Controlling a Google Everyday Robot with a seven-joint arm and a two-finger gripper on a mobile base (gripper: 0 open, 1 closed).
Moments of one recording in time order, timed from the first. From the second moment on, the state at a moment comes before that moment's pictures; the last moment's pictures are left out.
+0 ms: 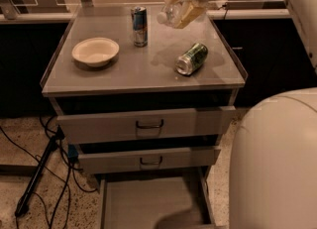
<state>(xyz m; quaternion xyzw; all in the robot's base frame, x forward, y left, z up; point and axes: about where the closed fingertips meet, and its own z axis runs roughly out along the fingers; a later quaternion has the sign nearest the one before) 0.702 -0.060 0.984 -0.82 0.48 -0.02 0.32</state>
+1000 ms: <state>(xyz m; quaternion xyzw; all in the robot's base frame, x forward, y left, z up) 0.617 -0.045 0.992 -0.82 0.46 0.02 0.34</state>
